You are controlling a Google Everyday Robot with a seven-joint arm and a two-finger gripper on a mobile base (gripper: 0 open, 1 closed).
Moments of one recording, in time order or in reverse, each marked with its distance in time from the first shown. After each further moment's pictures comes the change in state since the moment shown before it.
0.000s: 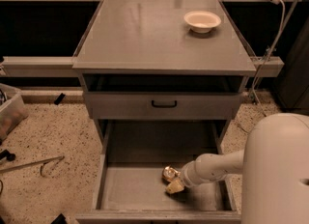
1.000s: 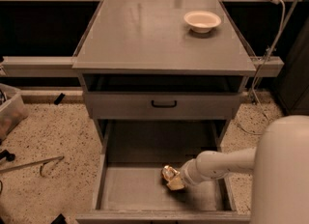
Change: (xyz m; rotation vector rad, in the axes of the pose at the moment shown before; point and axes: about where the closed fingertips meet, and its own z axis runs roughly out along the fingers) arm -0.009 0.003 -0.015 -0.012 -0.010 -0.012
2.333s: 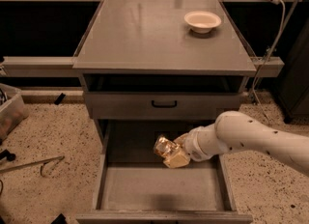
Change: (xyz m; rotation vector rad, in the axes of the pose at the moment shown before) arm -0.125 0.050 -0.207 -0.071 -0.169 -0.226
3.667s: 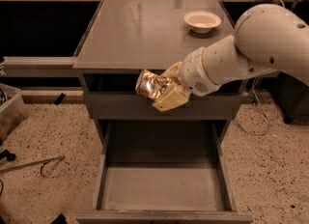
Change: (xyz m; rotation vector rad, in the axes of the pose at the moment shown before) arm -0.201 0.002 -0.173 0.034 -0.137 -0.318
